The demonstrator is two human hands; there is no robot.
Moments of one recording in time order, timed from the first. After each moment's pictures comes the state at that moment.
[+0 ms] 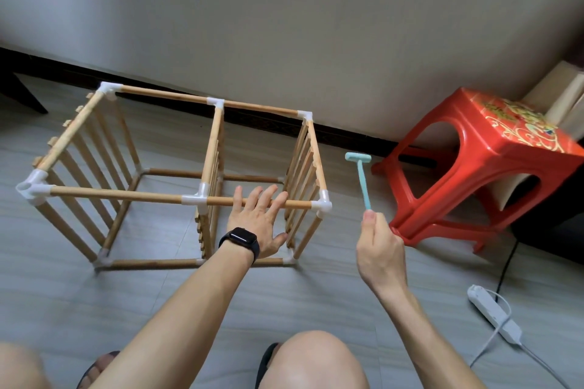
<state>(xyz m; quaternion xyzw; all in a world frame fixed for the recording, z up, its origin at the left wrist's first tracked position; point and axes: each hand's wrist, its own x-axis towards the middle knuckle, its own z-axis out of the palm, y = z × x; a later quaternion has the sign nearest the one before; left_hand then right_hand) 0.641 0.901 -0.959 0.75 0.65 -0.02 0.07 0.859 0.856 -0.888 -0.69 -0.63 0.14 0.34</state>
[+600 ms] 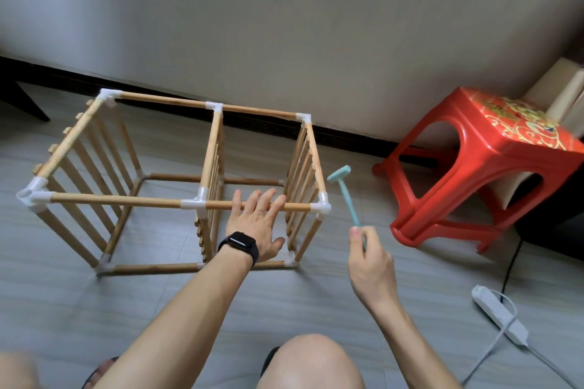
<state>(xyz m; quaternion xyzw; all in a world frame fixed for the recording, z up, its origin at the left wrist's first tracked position) 0.642 0.900 -0.959 0.75 0.66 -0.02 0.06 0.854 0.842 -0.902 -0.71 -0.62 0.20 0.29</state>
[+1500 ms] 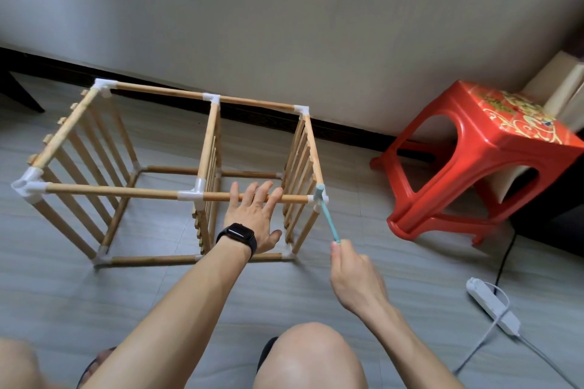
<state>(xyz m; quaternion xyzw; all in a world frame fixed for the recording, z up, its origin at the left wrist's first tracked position) 0.644 0.902 -0.964 0.75 0.66 -0.03 0.05 0.854 0.824 -0.915 -0.70 -0.68 0.19 0.07</state>
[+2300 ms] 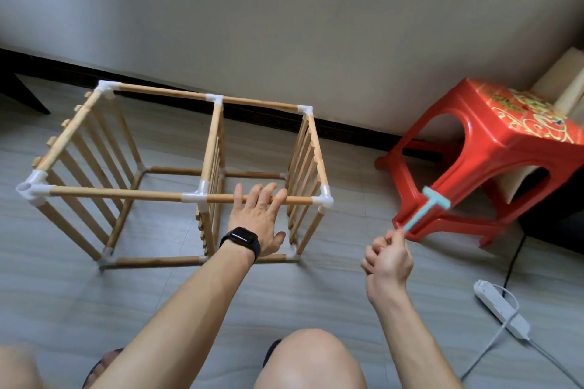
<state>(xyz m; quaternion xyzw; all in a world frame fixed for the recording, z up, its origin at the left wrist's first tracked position) 0.644 0.901 -0.963 0.75 0.66 -0.02 0.04 0.865 0.865 -0.925 -0.62 -0.16 0.46 0.62</state>
